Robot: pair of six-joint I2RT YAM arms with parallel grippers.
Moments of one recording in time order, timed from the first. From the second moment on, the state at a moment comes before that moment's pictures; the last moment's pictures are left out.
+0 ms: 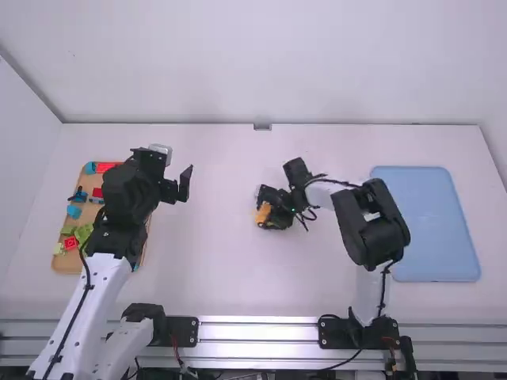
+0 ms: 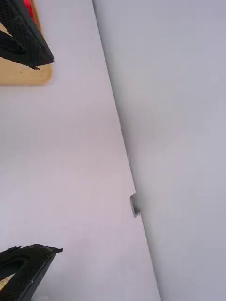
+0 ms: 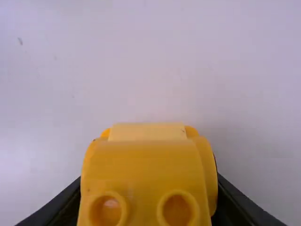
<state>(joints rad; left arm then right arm) 0.00 0.94 0.72 -0.12 0.15 0.15 0.37 2.03 1.17 -0.54 -0.52 -0.88</state>
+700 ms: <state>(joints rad) 0.00 1.17 0.72 0.13 0.14 0.15 -0.38 1.85 1.19 -0.46 -0.19 -0.61</state>
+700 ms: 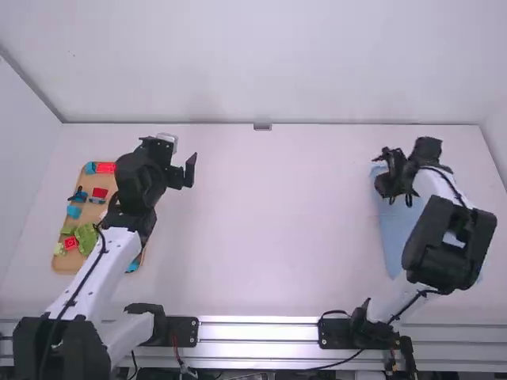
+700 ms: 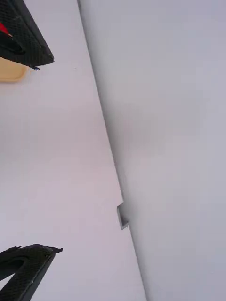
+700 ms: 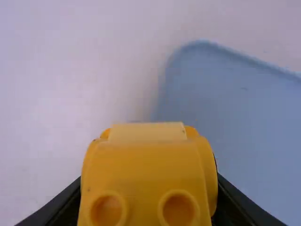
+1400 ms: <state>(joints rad) 0.00 1.21 0.72 0.15 0.14 0.08 -0.54 1.83 0.92 -0.29 -0.06 -0.37</state>
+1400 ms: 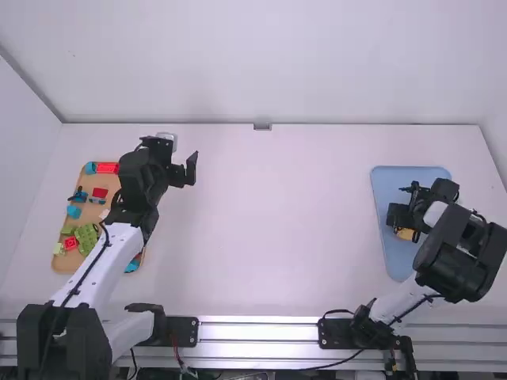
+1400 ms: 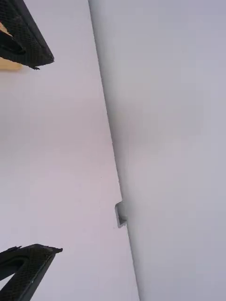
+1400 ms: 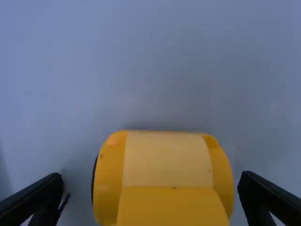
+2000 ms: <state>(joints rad) -0.13 1.21 0.96 -0.39 0.14 0.16 0.01 1.39 1.03 -0.46 0.14 -0.31</state>
